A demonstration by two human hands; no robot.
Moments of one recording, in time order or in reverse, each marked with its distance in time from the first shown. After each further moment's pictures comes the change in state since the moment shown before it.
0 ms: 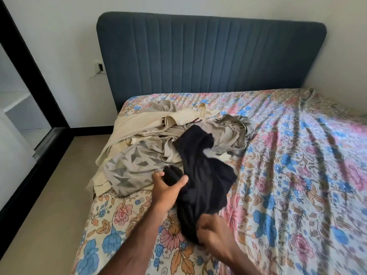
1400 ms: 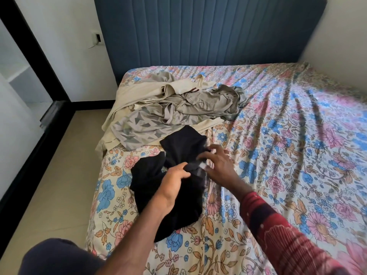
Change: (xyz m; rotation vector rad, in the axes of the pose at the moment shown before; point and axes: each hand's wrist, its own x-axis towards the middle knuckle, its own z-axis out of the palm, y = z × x) left_hand -0.158 -0.021 -0.020 -0.322 -0.413 -0.114; right_hand -0.012 0.019 -0.025 -0.418 0.236 -0.140
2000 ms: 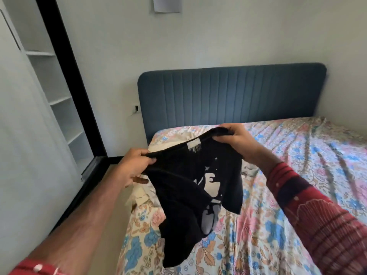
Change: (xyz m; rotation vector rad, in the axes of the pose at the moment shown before) left_hand -0.024 0.229 -0.104 0.614 0.417 0.206; right_hand 0.115 -0.140 -0.192 0.795 0.007 -0.265
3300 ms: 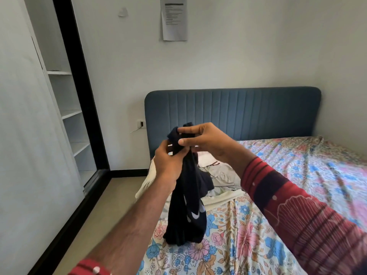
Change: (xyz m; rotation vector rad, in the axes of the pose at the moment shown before) left_hand -0.045 0.061 0.057 -0.512 0.265 0.359; right_hand 0.015 -0.103 0.069 -0.071 -0.137 0.038
